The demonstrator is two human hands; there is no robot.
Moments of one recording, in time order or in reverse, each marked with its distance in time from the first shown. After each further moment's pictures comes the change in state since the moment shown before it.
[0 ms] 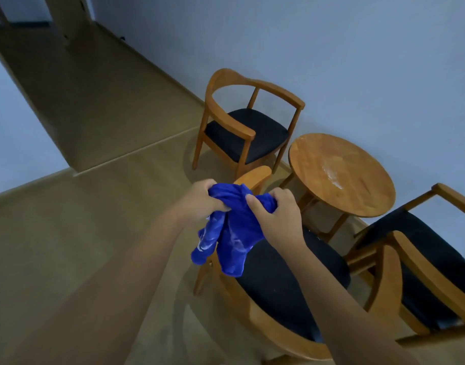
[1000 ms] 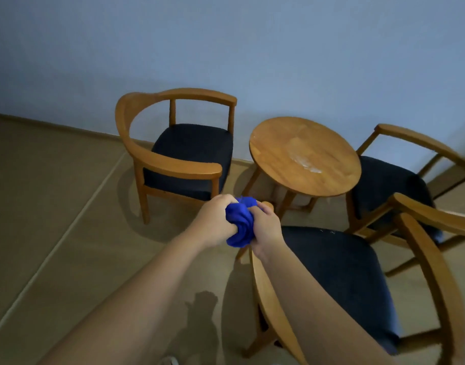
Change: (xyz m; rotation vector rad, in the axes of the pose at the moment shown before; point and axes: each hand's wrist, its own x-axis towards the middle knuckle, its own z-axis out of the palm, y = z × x) left_hand 0.311 0.055 -0.125 0.472 -0.497 0.465; right_hand 0.284 -0.034 0.168 1.087 0.517 0.929
